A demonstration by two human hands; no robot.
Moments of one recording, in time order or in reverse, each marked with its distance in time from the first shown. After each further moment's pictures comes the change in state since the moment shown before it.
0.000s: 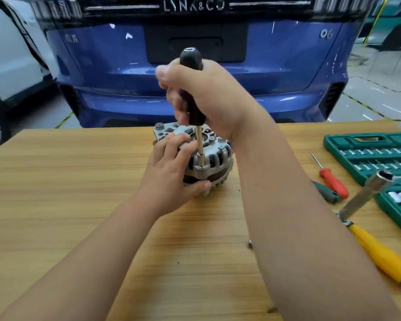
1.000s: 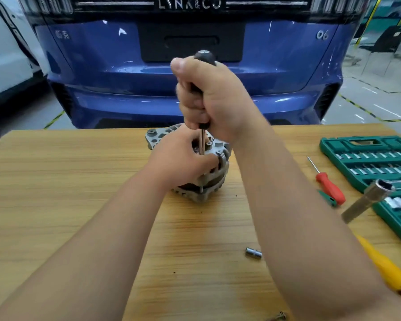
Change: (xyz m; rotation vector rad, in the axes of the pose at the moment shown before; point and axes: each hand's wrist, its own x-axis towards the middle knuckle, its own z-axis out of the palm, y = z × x) left_hand 0.055 0.031 -0.024 -0.281 -0.126 -0.229; right_hand 0.005 0.004 -0.002 0.209 0.046 0.020
